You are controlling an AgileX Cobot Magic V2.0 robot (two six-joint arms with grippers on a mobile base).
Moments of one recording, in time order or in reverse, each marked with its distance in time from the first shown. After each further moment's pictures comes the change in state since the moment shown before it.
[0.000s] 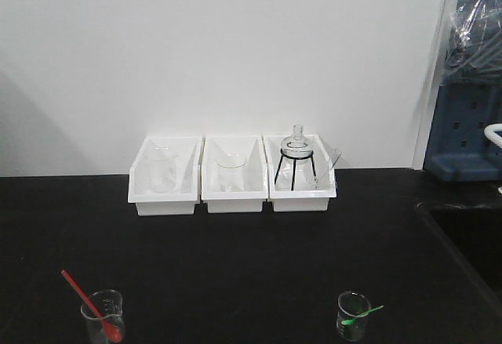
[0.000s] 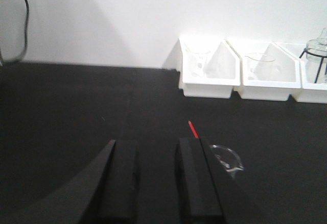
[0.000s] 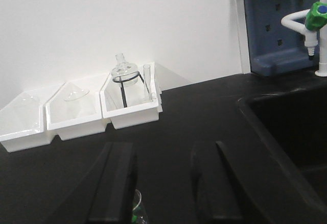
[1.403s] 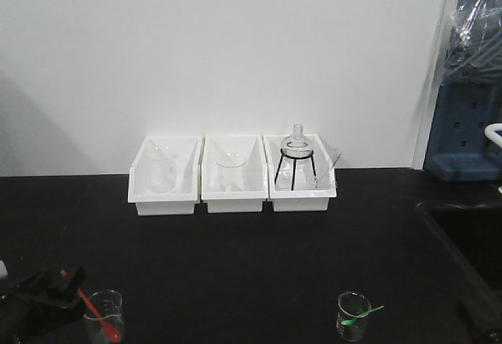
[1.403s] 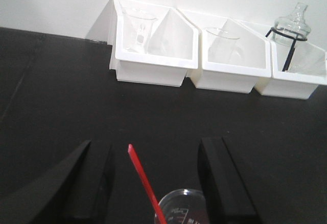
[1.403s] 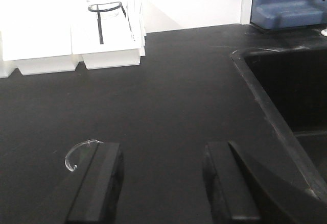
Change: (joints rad) left arm -0.062 1.325 -0.225 0.226 -1.126 -0.256; right arm 0.000 0.439 0.002 -0.124 -0.265 0.000
